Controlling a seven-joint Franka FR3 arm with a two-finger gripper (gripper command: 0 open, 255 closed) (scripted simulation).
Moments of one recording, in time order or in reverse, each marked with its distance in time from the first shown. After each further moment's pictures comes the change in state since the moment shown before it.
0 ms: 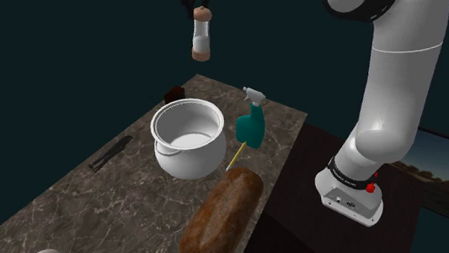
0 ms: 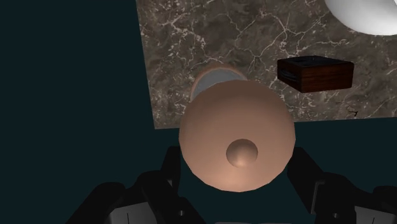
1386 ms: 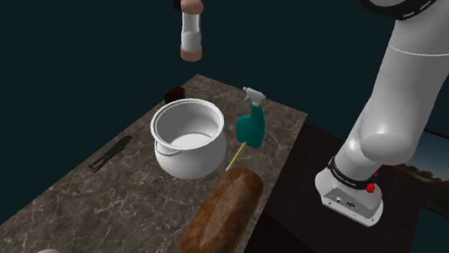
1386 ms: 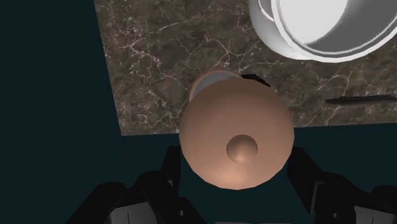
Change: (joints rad) arm 0.128 -0.148 0.054 -0.050 -0.026 -0.097 0.177
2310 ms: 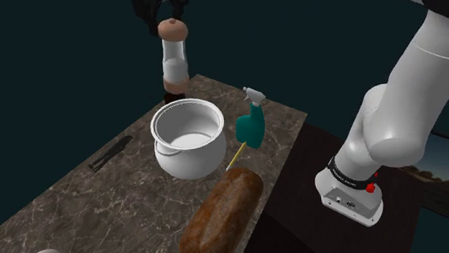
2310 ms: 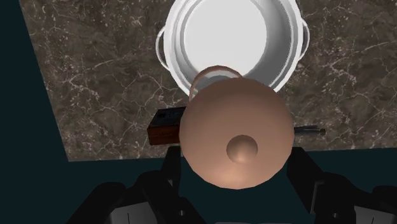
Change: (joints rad) arm 0.170 -0.179 0.138 -0.237 -0.019 0.056 0.308
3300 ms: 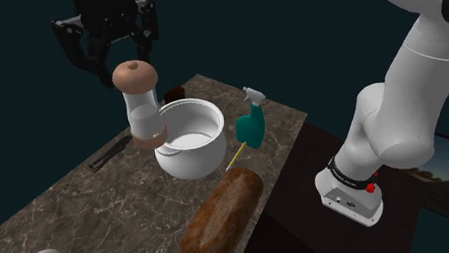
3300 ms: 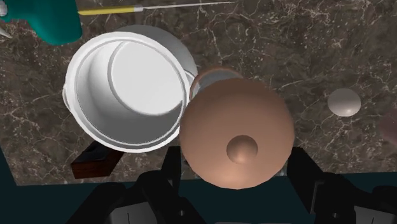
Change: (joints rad) arm 0.197 0.068 0.182 0.084 -0.050 -0.031 0.373
